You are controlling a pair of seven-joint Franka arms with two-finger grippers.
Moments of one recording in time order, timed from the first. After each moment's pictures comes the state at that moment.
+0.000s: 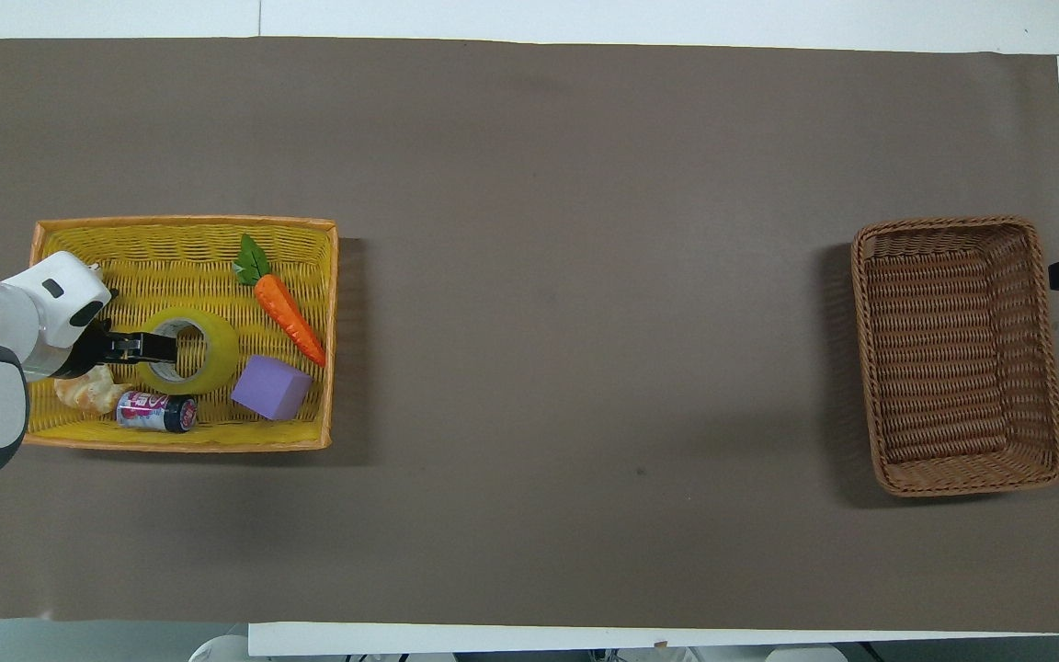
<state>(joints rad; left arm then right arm) 0.03 -0.07 -0.04 -2.38 -0.02 2.26 0.08 -0.05 0.00 -0.10 -1.53 -0.02 1.42 -0.03</state>
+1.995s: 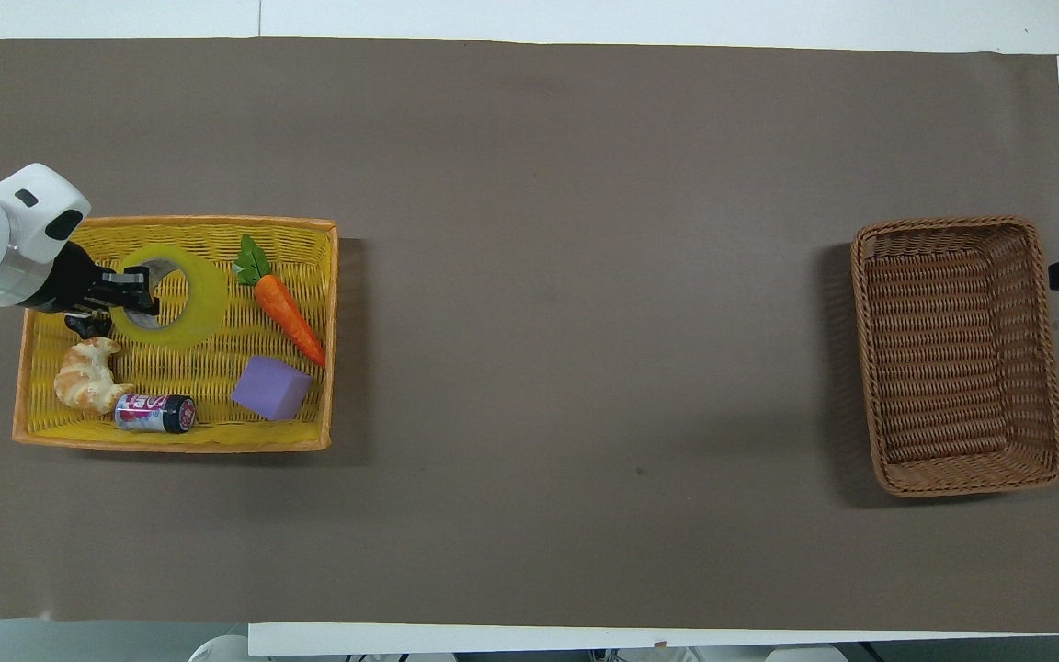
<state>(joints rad) -0.03 0.03 -0.06 -2.02 -0.15 1.96 -0.05 -0.05 0.00 -0.10 -1.53 -0.02 1.42 -0.03</state>
